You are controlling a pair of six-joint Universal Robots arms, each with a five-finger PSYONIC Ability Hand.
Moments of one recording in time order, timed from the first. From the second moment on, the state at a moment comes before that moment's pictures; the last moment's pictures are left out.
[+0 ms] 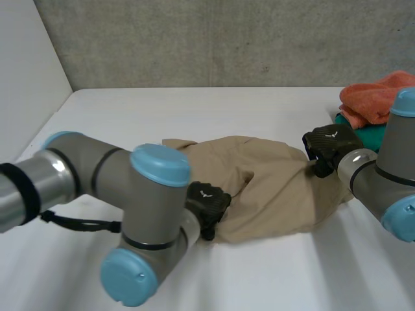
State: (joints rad) left arm 3.91 -2.28 -1.21 2.94 -1.64 3.34; right arm 1.87 -1.11 1.42 0.06 1.50 2.74; left_hand 1.06 1.03 1.02 1.03 0.84; right_hand 1.14 1.18 1.19 1.19 0.99
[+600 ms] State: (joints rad) left arm 4.17 -2.30 -0.72 2.84 -1.69 3.47; right arm 2.00 -1.10 1.25 -0.08 1.49 3.01; left_hand 1.15 1.20 1.19 1.19 1.00; right_hand 1.14 1.18 1.20 1.19 0.99
